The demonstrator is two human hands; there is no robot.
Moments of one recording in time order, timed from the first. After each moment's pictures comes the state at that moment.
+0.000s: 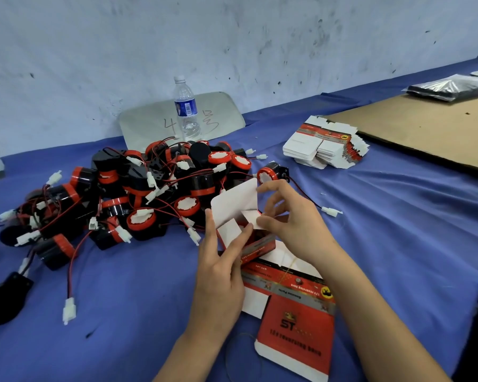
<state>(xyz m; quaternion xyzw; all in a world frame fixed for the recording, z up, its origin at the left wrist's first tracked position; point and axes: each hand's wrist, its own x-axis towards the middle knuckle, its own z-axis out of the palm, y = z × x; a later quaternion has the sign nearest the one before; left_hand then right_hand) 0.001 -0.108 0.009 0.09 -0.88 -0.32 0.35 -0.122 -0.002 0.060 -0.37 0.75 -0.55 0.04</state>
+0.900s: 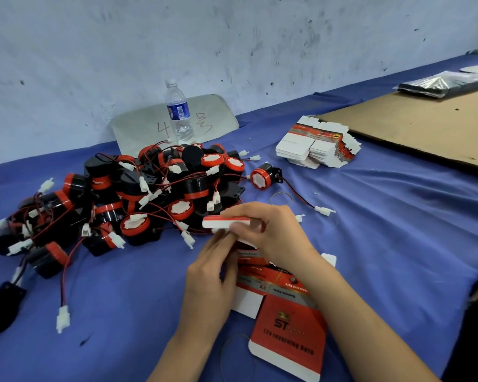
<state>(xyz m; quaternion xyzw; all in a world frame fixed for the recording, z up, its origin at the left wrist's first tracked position) 0.002 -0.111 0.014 0.07 -0.88 -0.28 0.38 -0.110 -0.014 0.053 -0.43 0.73 -0.53 0.02</state>
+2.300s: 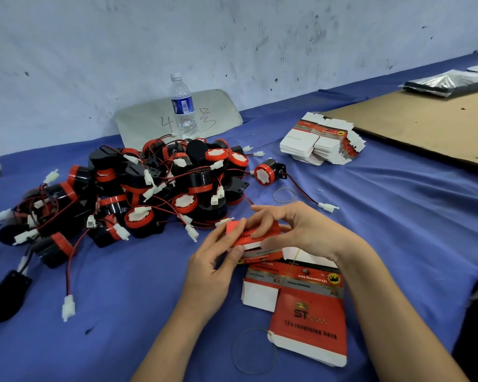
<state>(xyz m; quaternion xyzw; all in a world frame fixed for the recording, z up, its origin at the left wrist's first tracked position) 0.002 -0.126 0.009 0.07 -0.81 -0.52 0.26 -0.141 0.018 0.052 -0.46 0.64 -0.53 0.30</state>
